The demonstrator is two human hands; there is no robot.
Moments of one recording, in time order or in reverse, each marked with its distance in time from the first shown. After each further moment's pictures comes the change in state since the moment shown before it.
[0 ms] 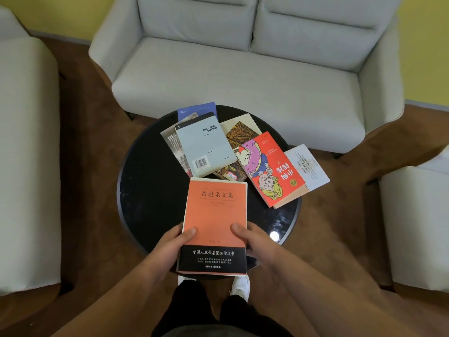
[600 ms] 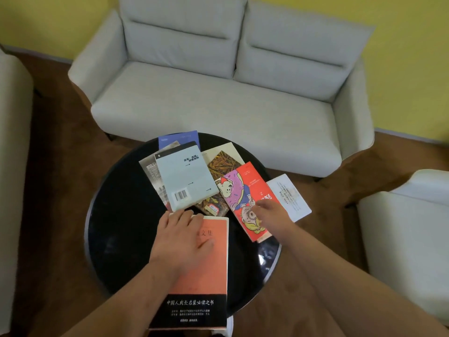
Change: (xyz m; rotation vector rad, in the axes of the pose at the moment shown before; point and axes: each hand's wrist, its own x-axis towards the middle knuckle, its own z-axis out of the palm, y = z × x) left_hand 0.048 0.092 0.062 1.425 0.415 0.581; right_hand 0.051 -0.112 -0.104 -0.406 0.462 -0.120
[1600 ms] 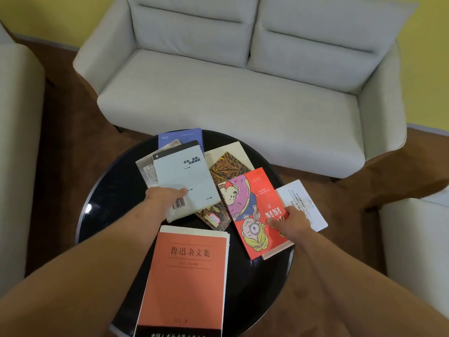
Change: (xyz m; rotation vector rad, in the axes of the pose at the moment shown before) left_hand 0.151 -0.071 0.013 -1.178 -0.076 -1.137; right_hand 0.098 0.059 -0.027 -0.249 0.040 0.091
